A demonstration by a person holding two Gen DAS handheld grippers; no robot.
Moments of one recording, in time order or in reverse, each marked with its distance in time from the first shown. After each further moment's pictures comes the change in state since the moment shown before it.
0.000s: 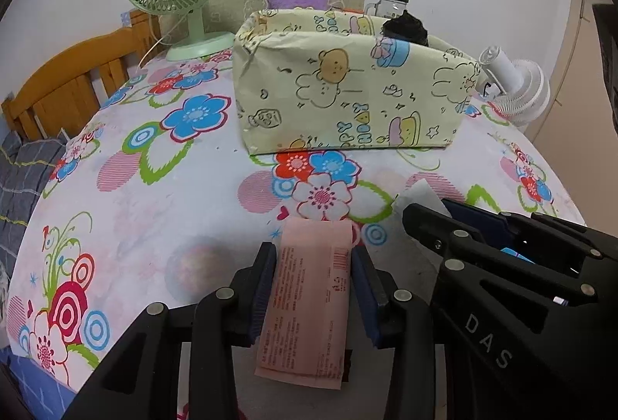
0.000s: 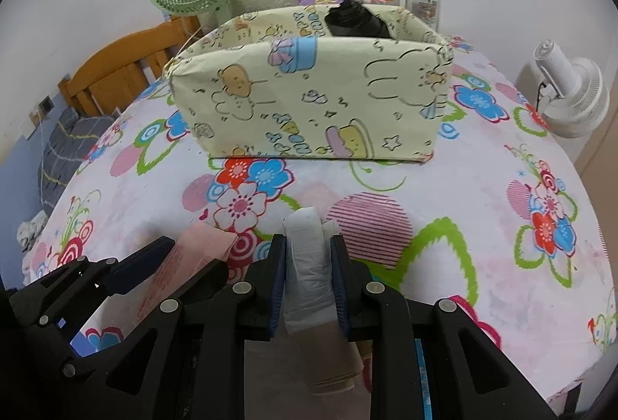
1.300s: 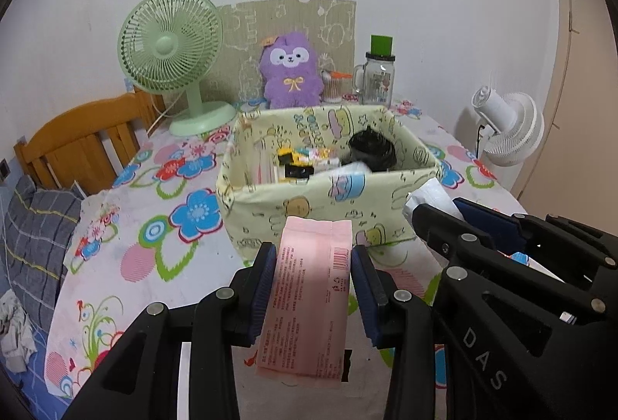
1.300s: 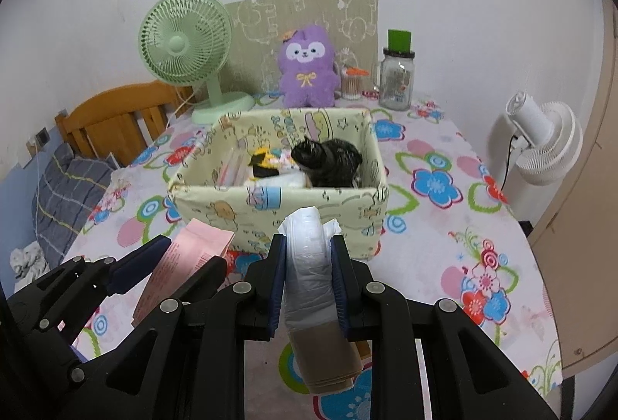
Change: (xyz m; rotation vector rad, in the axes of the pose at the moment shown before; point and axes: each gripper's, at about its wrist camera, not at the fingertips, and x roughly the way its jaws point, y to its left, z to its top) left arm -0.044 -0.031 0.062 0.042 -0.161 0.048; right arm -0.065 -0.015 0.056 -0.007 -0.181 -0.048
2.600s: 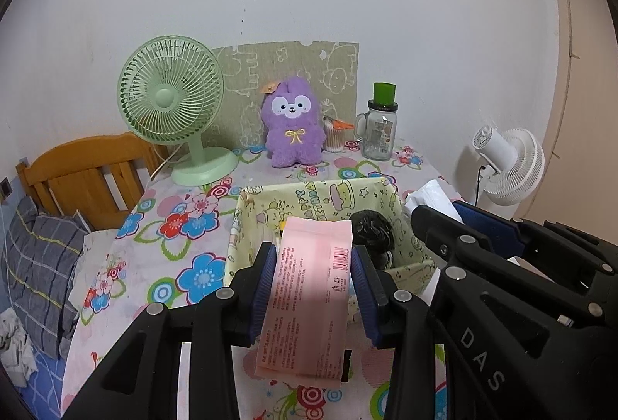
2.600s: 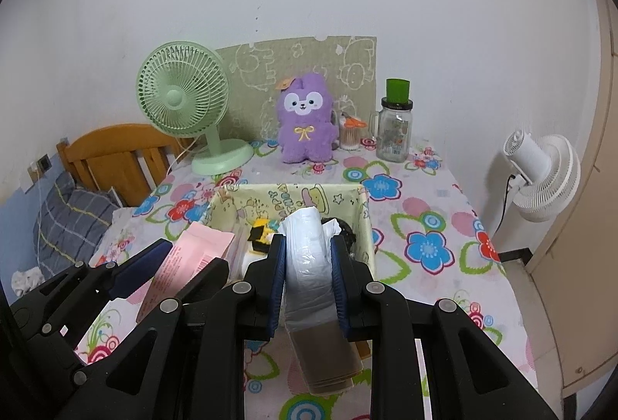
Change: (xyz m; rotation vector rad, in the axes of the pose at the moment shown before) left arm -0.009 0.002 0.057 -0.009 -0.105 0.006; right arm -0.011 -0.005 0.060 0.002 -0.105 -0.004
